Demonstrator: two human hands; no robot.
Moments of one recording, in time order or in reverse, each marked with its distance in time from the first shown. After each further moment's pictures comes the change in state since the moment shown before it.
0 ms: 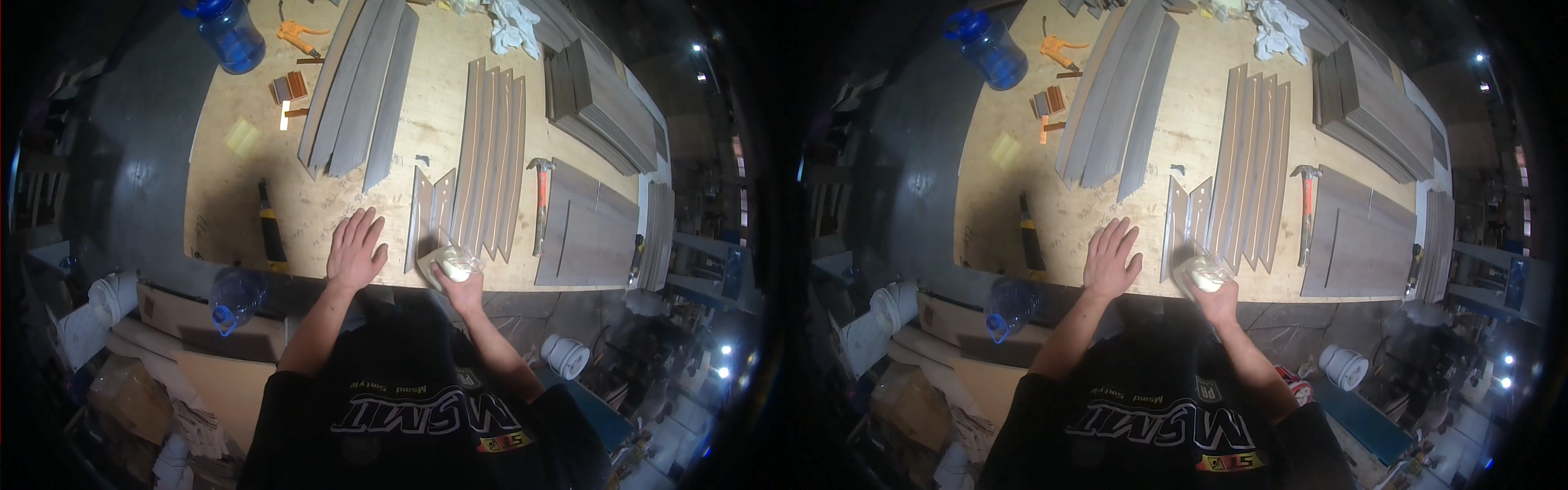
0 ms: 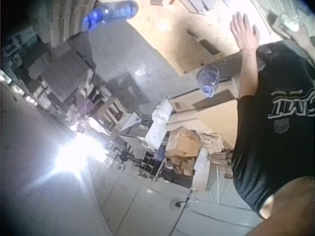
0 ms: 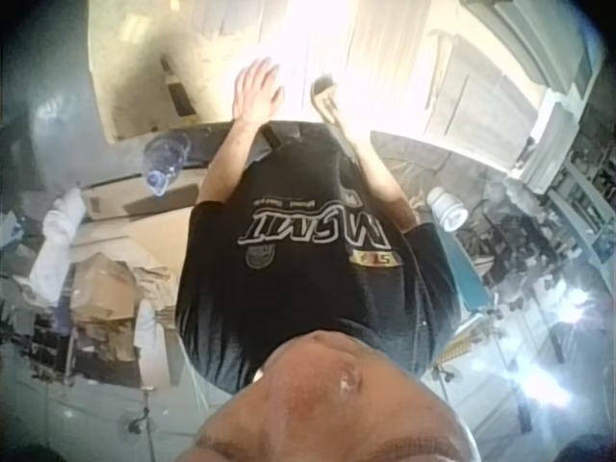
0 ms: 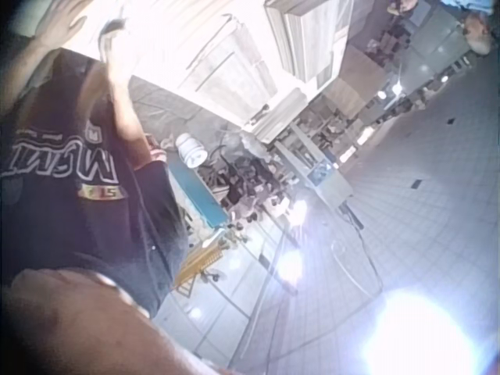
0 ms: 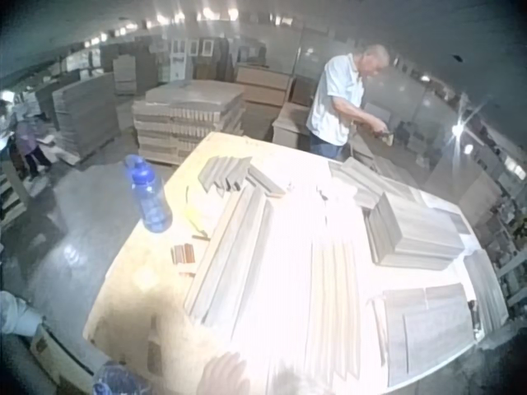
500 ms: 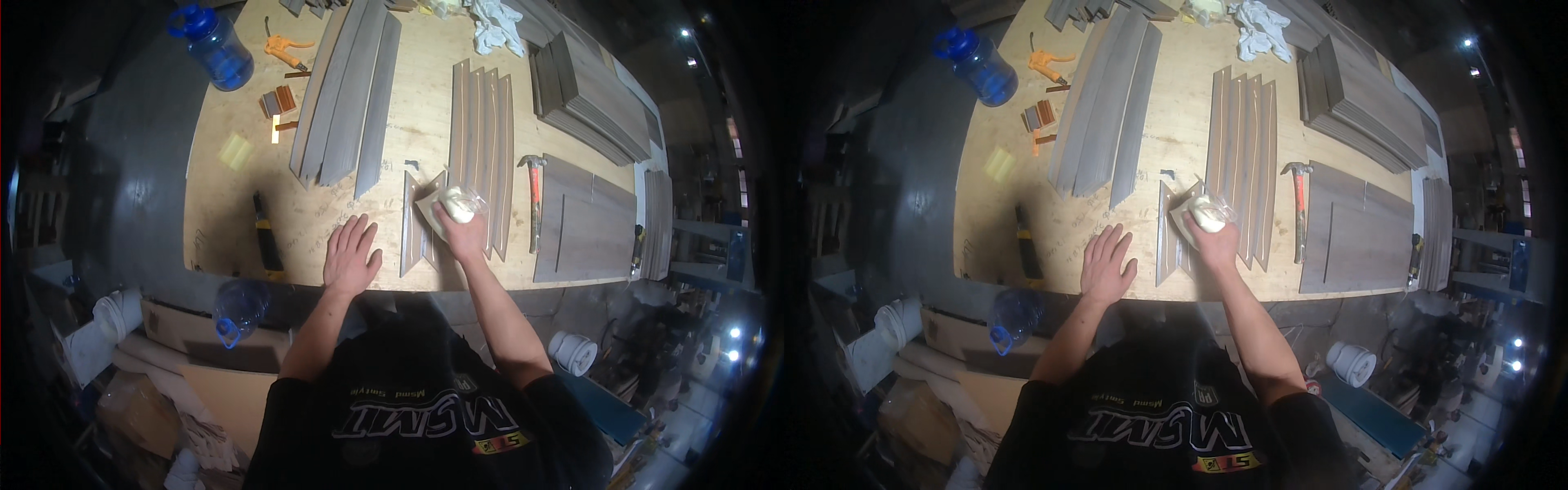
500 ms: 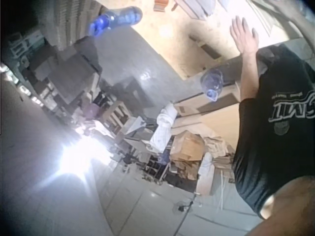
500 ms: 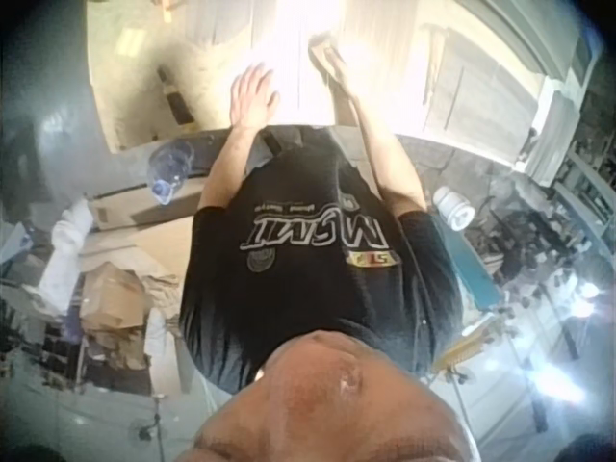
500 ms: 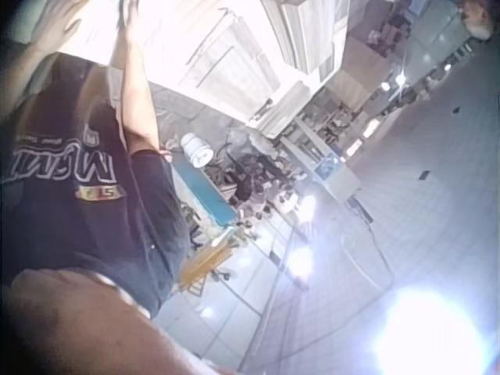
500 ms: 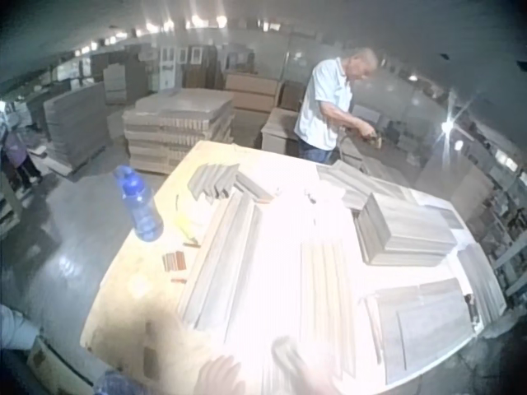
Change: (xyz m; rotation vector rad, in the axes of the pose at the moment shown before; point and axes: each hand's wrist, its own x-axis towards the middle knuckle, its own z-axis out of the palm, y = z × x) left_hand 0.001 0.002 0.000 0.000 -0.033 -0.012; right_hand 0.095 -0.033 0.001 0.015 0.152 -0.119
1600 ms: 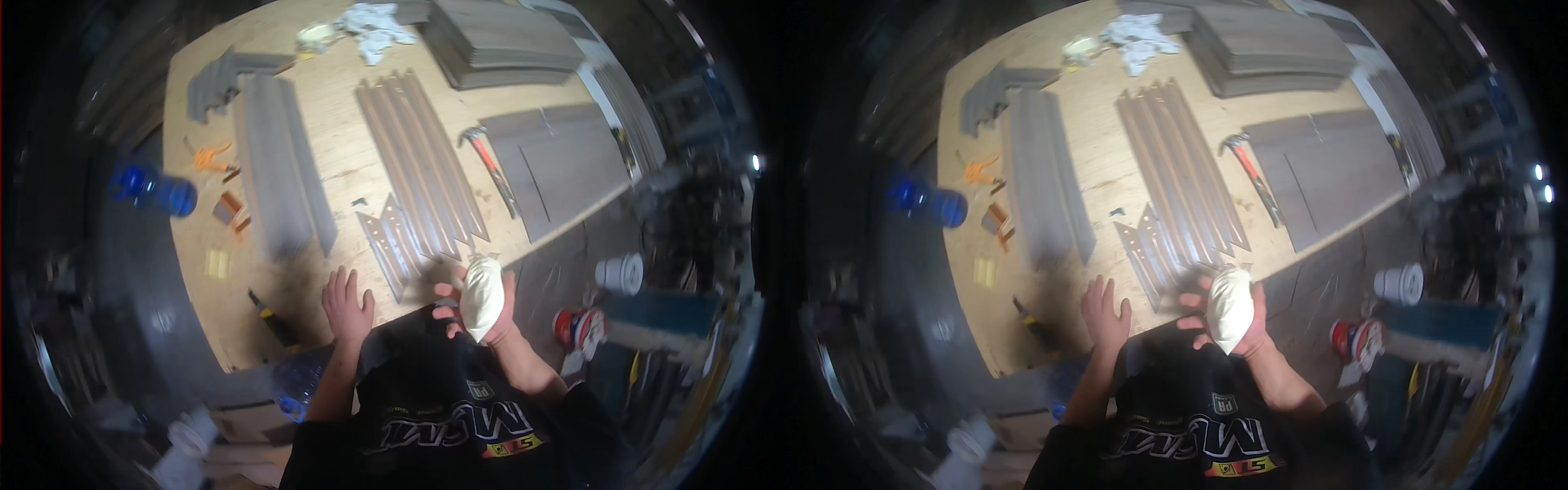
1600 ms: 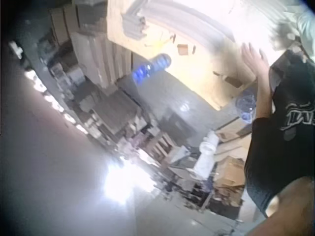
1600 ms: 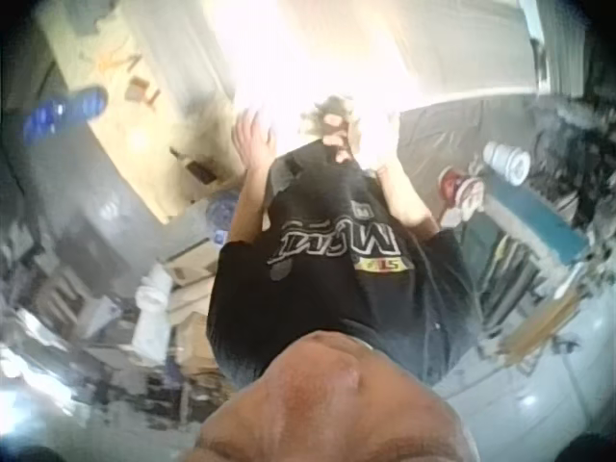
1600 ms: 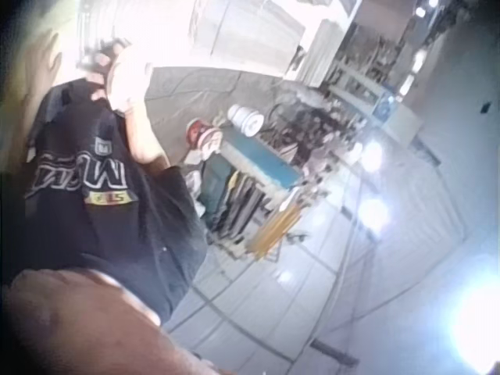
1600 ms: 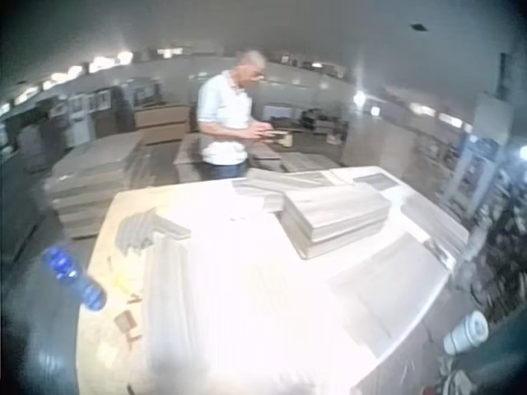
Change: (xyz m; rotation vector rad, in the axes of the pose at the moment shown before) left_hand 0.006 0.005 0.003 -0.002 0.002 0.087; right_hand -0.147 -0.027 -0.083 1.596 -0.184 0.529
